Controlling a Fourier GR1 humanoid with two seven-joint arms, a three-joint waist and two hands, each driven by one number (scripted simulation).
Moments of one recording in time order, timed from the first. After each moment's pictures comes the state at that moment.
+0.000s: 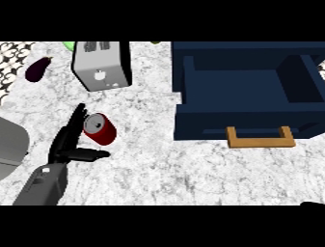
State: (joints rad) left arm -0.39 0.17 0.22 -0.58 -0.02 -0.14 -0.51; right arm 0.15 -0.09 -0.26 -2.23 -0.12 0.10 0.26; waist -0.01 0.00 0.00
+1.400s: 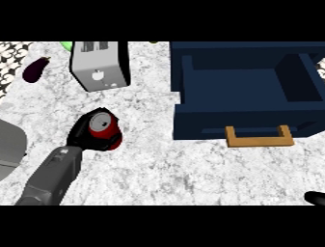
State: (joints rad) left arm -0.65 0.17 0.22 -0.20 -0.07 -0.32 -0.72; right arm 0.08 -0.10 -0.30 -2.20 -0.12 0.10 0.27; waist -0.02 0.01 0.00
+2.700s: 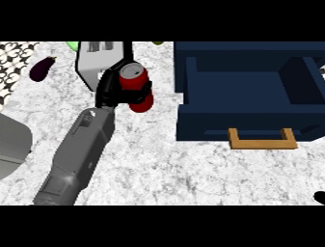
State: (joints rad) left arm -0.80 0.01 0.18 -0.59 0.07 0.04 -0.37; right arm 0.09 -0.11 -0.34 -2.23 -0.10 0.09 0.29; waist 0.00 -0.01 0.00
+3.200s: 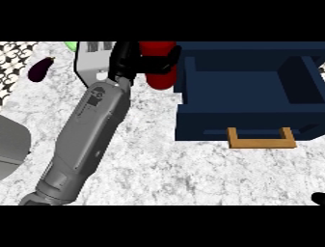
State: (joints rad) left arm -0.93 0.00 -0.01 -0.88 0.18 0.21 -0.02; right arm 0.09 -0.10 -0.33 -2.25 -0.09 0.09 0.30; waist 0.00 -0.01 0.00
